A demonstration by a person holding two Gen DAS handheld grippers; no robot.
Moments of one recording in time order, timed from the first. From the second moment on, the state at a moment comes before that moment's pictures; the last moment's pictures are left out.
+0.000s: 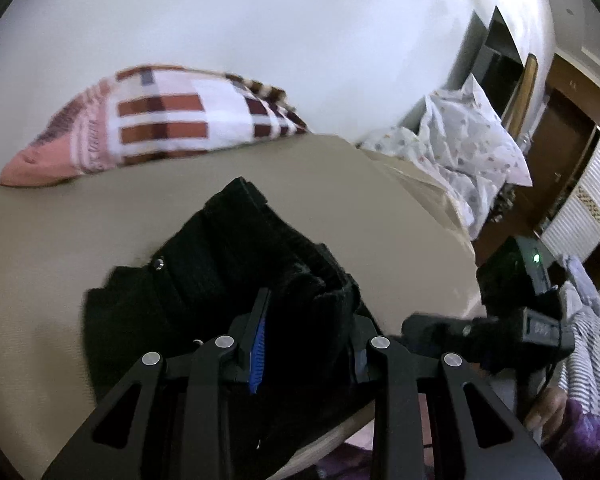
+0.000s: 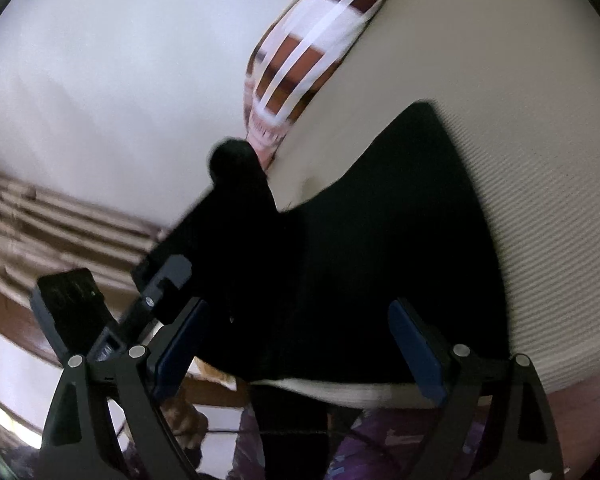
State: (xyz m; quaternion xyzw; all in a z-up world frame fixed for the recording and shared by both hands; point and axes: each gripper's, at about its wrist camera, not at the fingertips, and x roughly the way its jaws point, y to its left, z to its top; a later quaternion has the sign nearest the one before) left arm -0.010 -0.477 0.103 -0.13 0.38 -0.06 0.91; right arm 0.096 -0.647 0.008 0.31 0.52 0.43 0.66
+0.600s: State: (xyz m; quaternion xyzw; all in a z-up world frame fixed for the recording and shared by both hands) left arm 0.045 -0.522 0.062 -0.14 0.44 -0.12 0.88; right arm 0.125 -0.700 -0.004 0.39 0.52 0.38 0.67
